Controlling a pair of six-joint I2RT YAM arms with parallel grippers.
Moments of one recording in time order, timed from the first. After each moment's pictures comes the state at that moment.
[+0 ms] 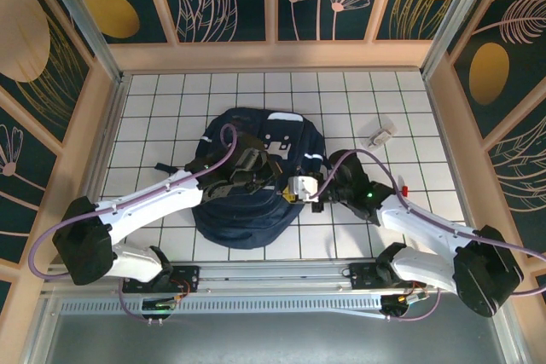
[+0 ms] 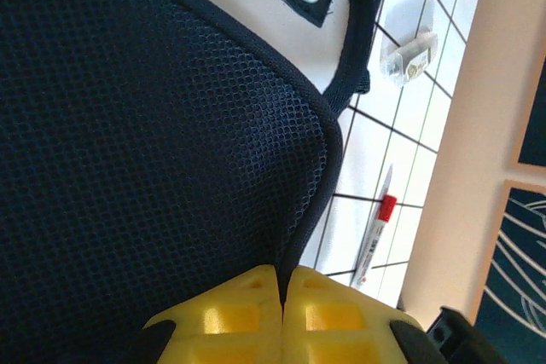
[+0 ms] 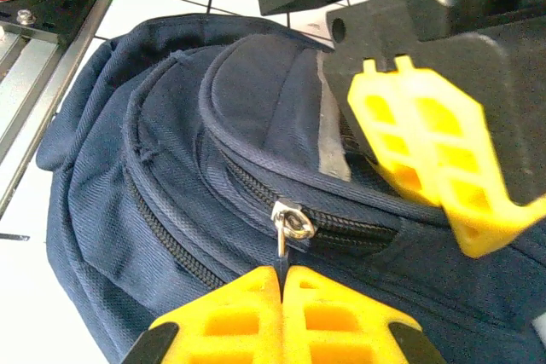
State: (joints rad) left arm -0.89 1.38 0.99 -0.35 0.06 -1.39; right arm 0.71 1.08 0.53 -0.02 -0.64 -0.75
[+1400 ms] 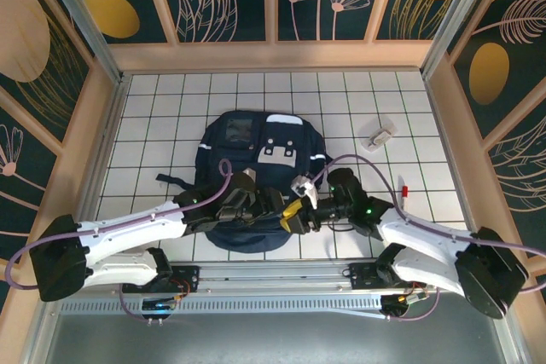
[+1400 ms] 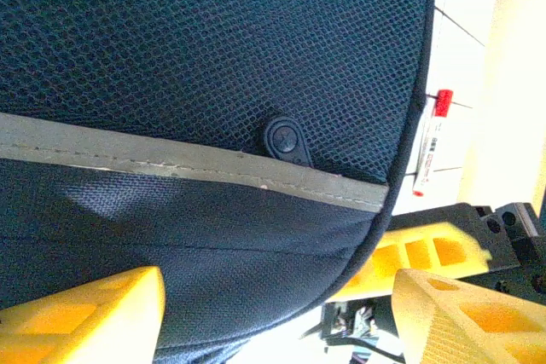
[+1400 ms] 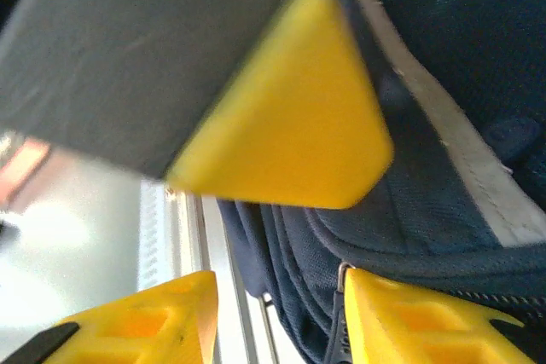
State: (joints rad) left arm -1.05 1.18 0.69 -0.25 0.08 -1.35; right arm 0.79 1.01 0.37 0.10 -0.72 0.27
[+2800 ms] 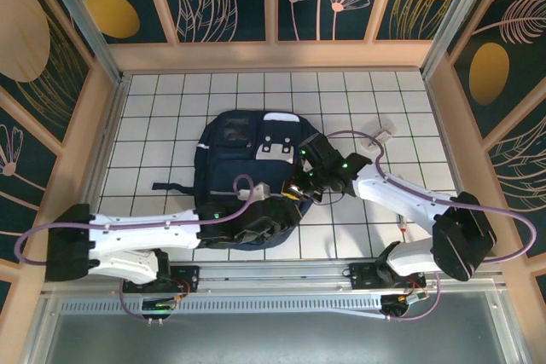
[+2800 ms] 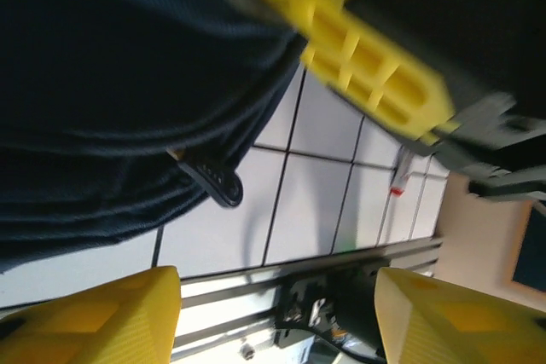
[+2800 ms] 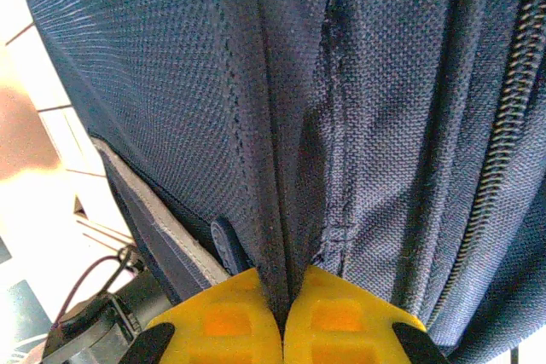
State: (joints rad) left arm -1.34 1.26 0.84 -0.36 -0.23 -1.66; right arm 0.78 1.35 0.91 -0.55 -0.39 1.10
